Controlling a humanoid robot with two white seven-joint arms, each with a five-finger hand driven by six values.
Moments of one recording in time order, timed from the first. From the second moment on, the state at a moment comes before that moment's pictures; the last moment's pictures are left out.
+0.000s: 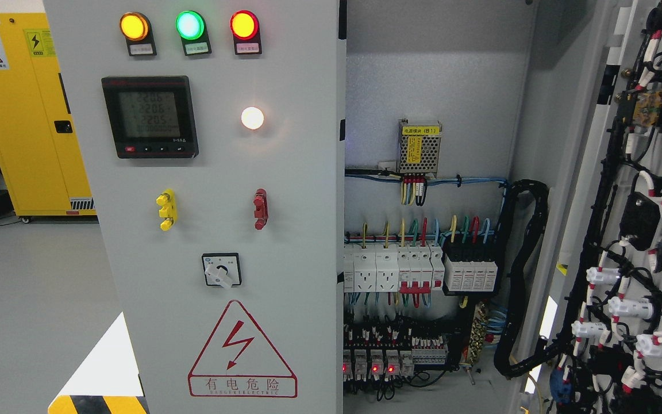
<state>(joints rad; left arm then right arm) 0.00 0.05 -0.08 0.00 0.09 -0.16 -0.25 0.30 0.05 0.32 -1.90 0.00 -0.31 0.04</state>
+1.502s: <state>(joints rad) 0.00 0.04 -0.08 0.00 0.08 -0.13 -0.25 -0.45 0.12 0.19 -1.78 0.00 0.21 0.05</state>
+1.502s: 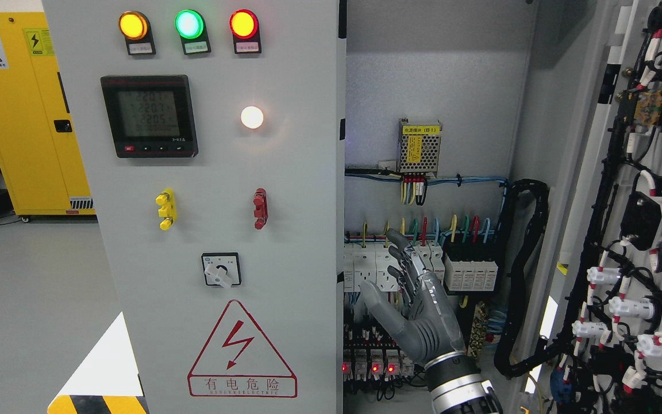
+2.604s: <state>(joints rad) -0.05 0.04 -0.08 0.00 0.09 -0.15 -0.25 -0.66 0.13 0.17 -1.54 -0.06 0.21 0.21</state>
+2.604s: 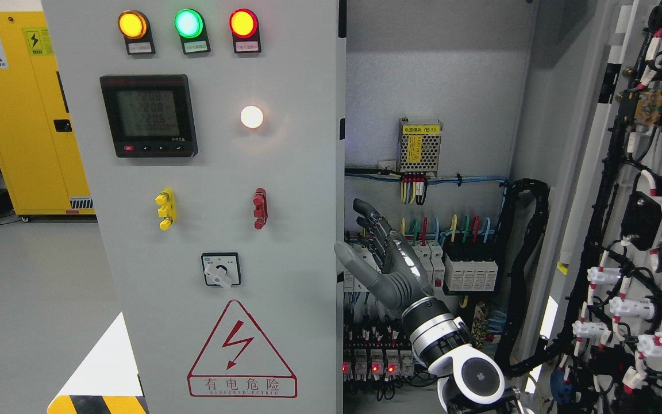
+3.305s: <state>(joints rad) -0.05 0.04 -0.08 0.00 0.09 -0.14 -0.25 -0.73 0.13 0.13 -1.46 -0.09 0.21 0.32</state>
